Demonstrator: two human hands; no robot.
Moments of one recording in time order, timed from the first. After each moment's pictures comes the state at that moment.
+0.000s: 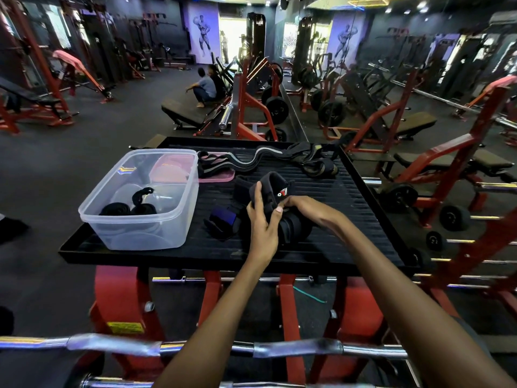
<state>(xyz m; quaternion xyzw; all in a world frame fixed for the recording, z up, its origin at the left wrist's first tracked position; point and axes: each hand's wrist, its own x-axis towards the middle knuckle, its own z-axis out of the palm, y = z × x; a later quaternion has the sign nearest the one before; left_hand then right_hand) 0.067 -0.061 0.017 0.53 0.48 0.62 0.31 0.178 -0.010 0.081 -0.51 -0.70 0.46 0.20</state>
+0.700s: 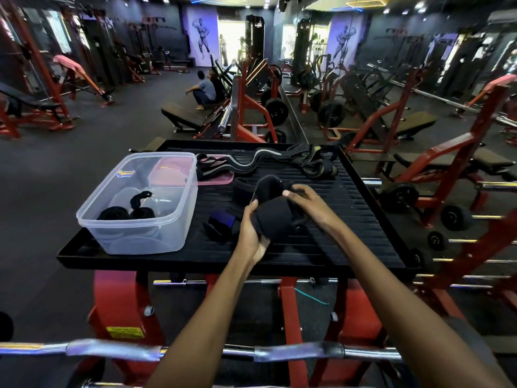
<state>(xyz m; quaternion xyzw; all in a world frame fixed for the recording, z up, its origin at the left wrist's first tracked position) 0.054 -0.043 0.026 0.21 0.31 0.65 0.67 0.186 0.002 0.061 -0.50 -0.60 0.49 0.38</state>
